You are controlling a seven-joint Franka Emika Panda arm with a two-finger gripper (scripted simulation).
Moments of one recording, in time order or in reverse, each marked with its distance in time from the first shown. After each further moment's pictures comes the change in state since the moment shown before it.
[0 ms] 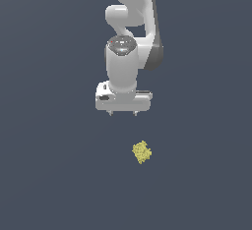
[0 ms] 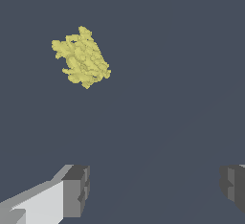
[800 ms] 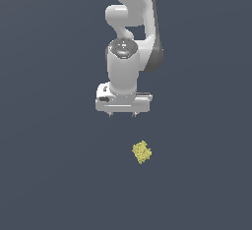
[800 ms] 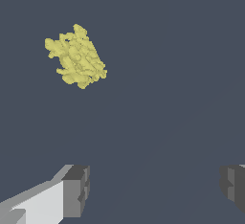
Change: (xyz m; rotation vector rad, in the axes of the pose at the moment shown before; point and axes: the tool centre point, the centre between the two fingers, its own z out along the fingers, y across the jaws) arm 0.002 0.002 0.006 -0.020 -0.002 0.007
